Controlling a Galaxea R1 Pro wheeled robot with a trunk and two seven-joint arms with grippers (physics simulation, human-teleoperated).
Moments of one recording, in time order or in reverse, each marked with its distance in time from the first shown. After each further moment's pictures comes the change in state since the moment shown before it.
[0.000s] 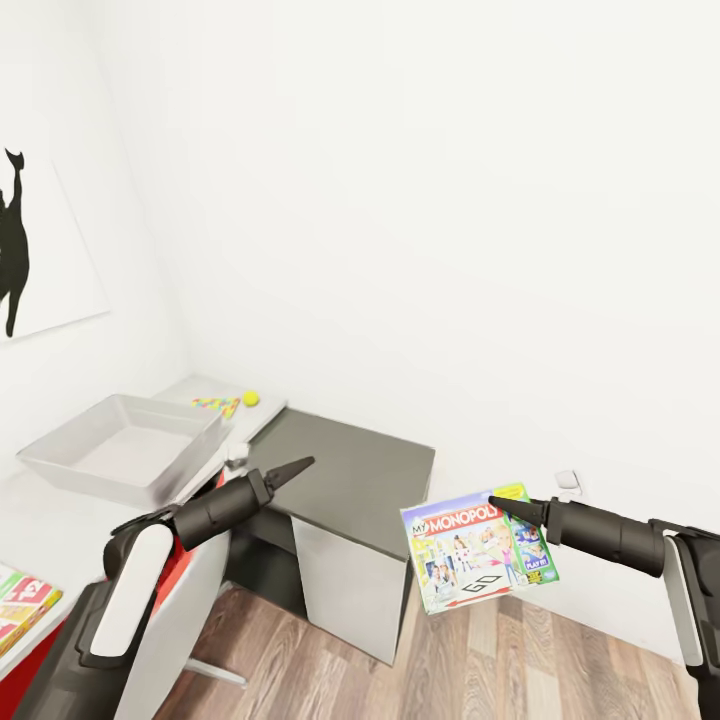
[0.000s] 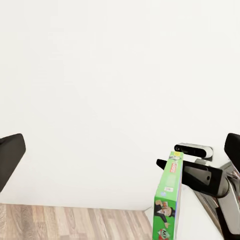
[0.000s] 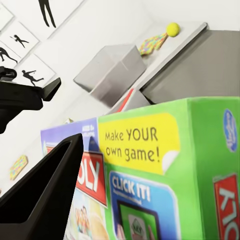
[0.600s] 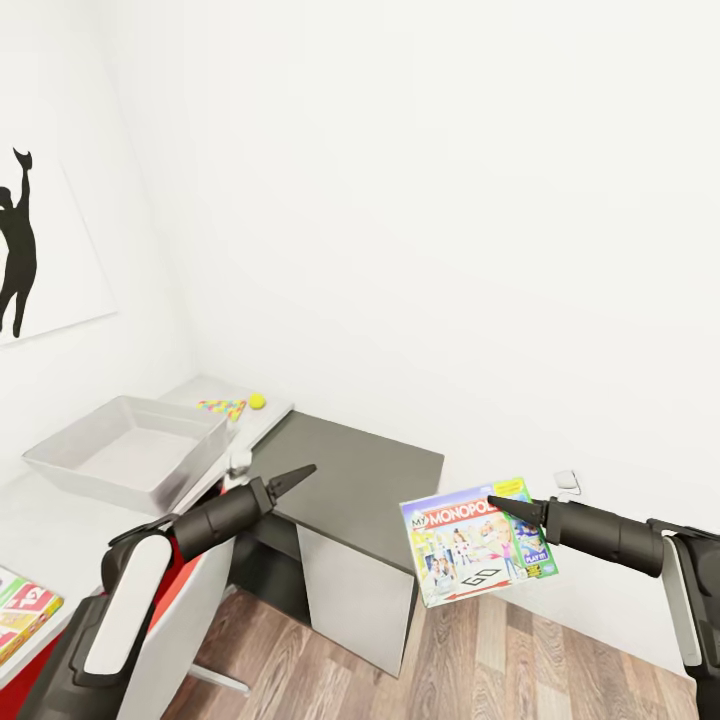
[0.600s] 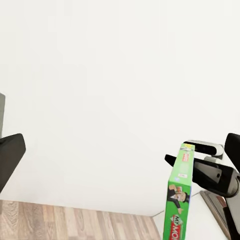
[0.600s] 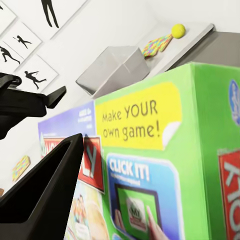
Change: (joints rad) left arm 0.039 -0.005 -0.007 -0.037 0.018 0.002 0.068; right arm 0.000 0.004 0.002 0.000 -0.005 0.002 0.001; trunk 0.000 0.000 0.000
